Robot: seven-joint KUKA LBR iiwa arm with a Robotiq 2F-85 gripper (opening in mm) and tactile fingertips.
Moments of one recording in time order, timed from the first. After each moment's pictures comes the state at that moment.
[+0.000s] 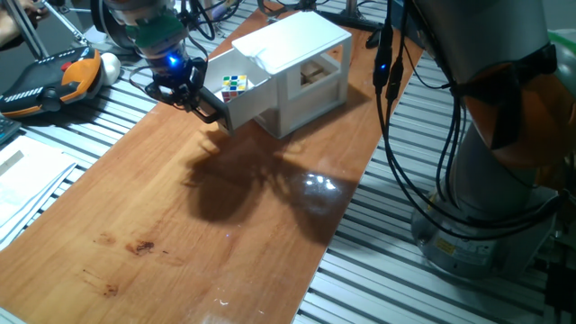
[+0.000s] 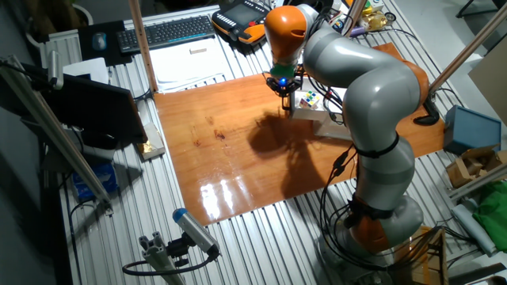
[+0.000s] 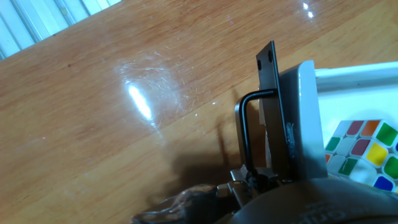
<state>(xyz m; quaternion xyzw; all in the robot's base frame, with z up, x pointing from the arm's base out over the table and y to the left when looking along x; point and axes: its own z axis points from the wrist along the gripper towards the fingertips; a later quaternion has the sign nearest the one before) 0.607 0.055 0.173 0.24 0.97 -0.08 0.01</state>
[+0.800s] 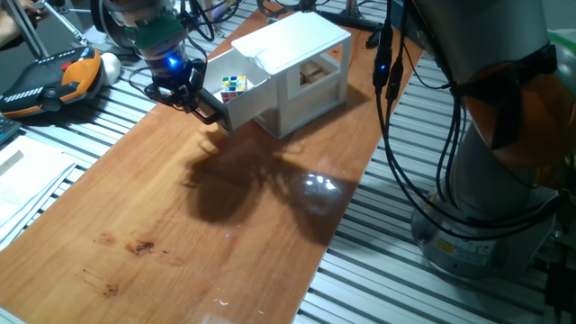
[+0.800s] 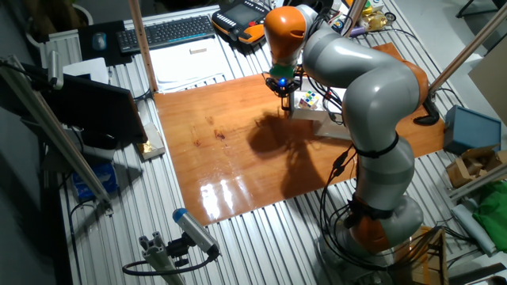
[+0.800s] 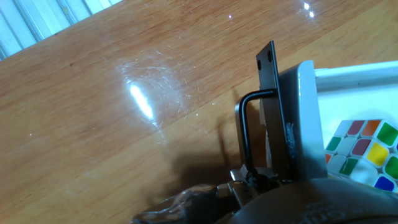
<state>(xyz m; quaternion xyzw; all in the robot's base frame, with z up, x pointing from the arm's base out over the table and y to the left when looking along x) 0.607 0.057 0.172 0.24 0.97 -0.07 0.01</state>
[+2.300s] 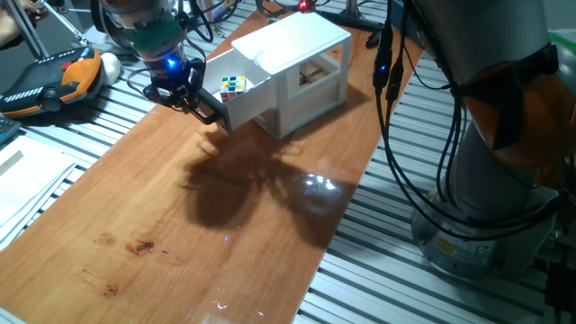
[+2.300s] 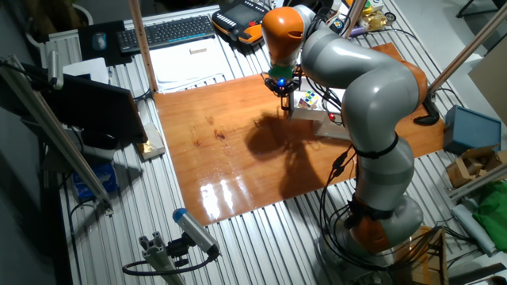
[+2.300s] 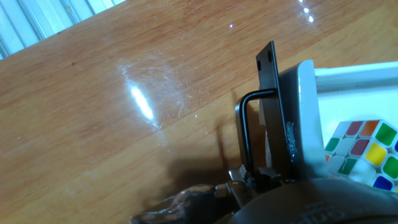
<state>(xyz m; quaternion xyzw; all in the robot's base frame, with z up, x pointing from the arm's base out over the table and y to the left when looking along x) 0.607 0.059 0.175 0.24 0.97 -0.08 0.02</state>
